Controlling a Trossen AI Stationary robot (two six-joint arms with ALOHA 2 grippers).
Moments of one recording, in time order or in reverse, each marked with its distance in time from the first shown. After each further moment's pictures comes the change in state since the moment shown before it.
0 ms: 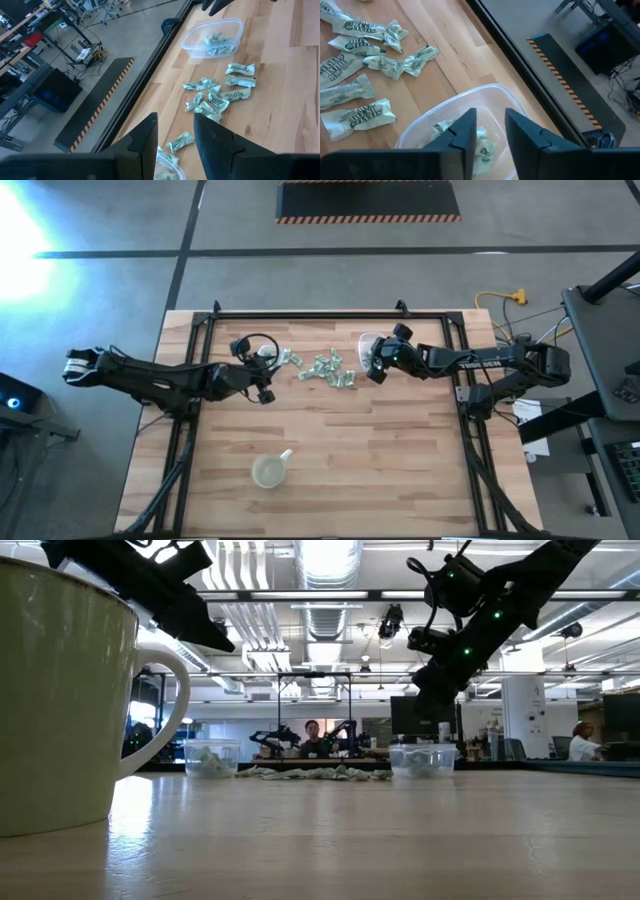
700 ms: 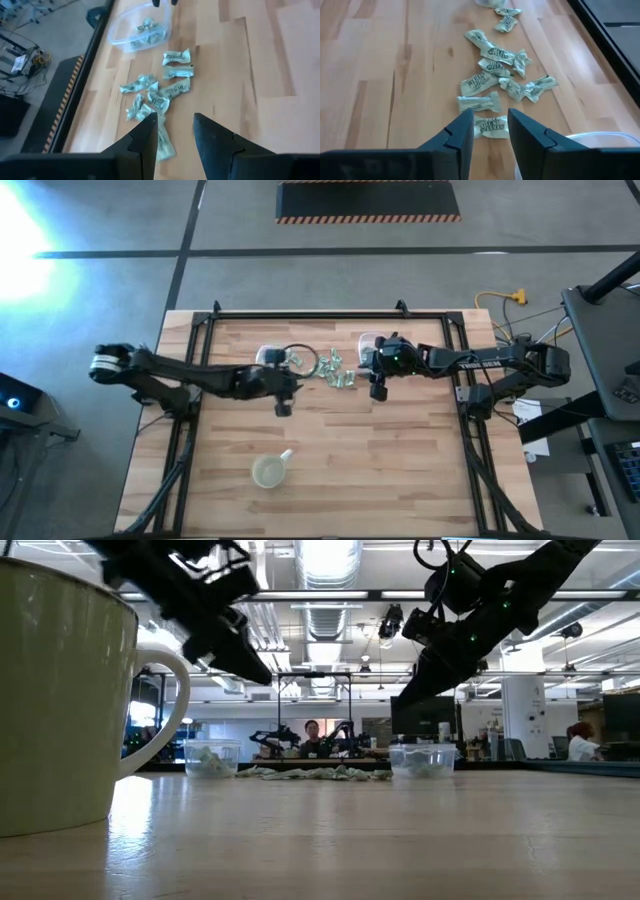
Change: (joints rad) left arm 0.042 0.327 0.149 0.024 0.292 0.110; right arm 0.004 0.000 -0.004 0.058 -0.544 -0.078
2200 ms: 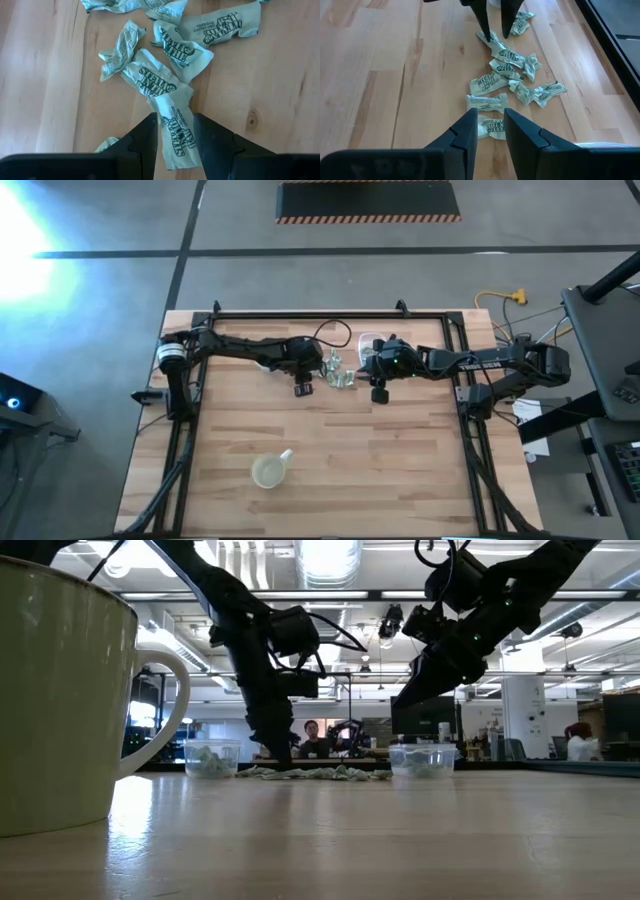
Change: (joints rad) left arm 0.303 0.518 0.384 -0.307 0.272 -0.058; right arm 0.024 0.000 -0.002 -0.005 -0.010 -0.068
